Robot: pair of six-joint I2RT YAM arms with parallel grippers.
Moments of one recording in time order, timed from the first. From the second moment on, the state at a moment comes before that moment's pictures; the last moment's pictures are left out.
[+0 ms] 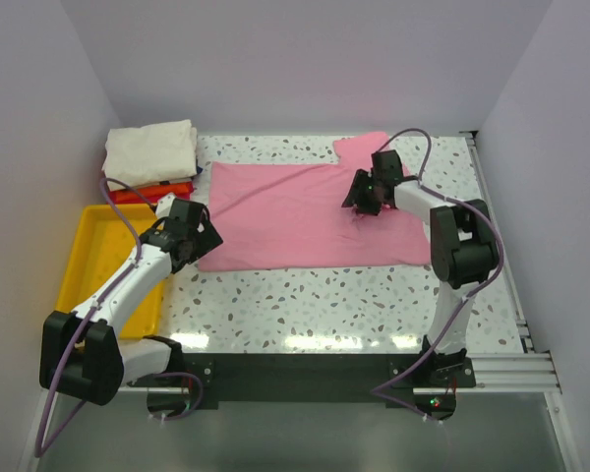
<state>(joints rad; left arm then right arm) -0.25 1.21 0.79 -0.60 -0.32 -0.80 0.23 1.97 1.32 -0.27 -0.16 0.57</state>
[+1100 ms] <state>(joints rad) -0.25 1.21 0.79 -0.58 -0.30 -0.80 0.34 2.02 1.61 -0.51 0.00 0.22</state>
